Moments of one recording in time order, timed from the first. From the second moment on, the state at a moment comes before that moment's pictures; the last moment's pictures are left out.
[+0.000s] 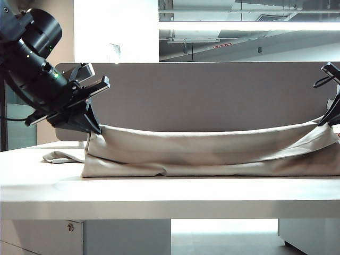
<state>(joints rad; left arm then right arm) -0.26 1.62 0.93 0.07 0.25 -0.24 -0.24 1.71 1.08 -0.12 -0.67 0.42</state>
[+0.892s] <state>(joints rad) -0.23 1.79 1.10 0.03 0.19 -0.17 -0.22 1.80 1.16 -0.04 -0.63 0.42</state>
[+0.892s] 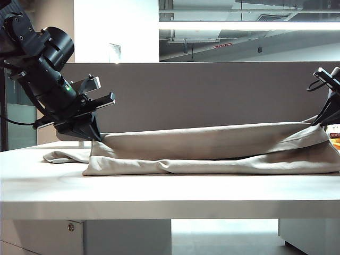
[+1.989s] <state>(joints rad) -0.22 1.80 1.13 0.09 0.15 -0.15 -0.20 1.85 1.20 0.01 -0.55 0.37</state>
